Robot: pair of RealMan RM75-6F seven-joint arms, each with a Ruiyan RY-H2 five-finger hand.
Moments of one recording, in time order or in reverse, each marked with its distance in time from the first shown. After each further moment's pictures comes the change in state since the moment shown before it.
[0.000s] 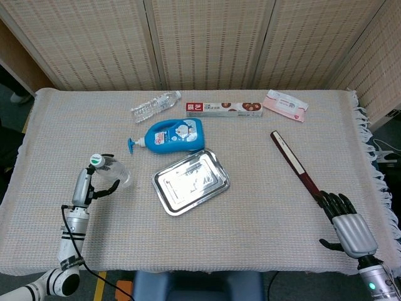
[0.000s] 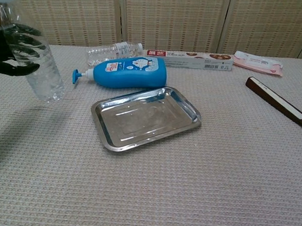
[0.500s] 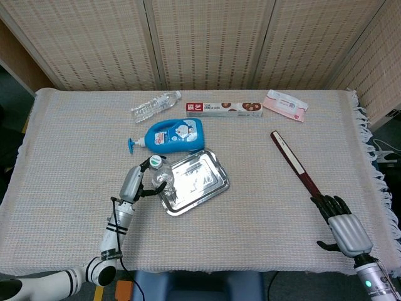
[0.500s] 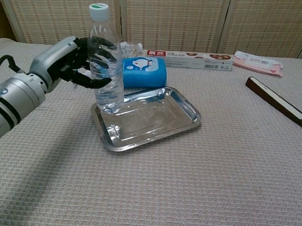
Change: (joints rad) left arm -0.186 -0.212 -0.037 0.060 -0.021 -0.094 0.213; right arm 0.020 -0.006 -0.005 0.007 0.017 -0.051 0.009
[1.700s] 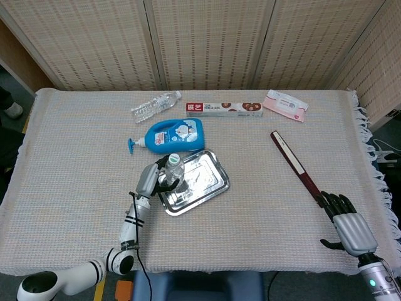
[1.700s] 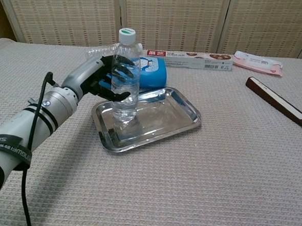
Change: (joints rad) left arm -0.110 -0.176 -0.006 0.299 -0.049 -0.105 -0.043; right arm -0.004 0.010 0.006 0.003 0.013 0.011 0.019
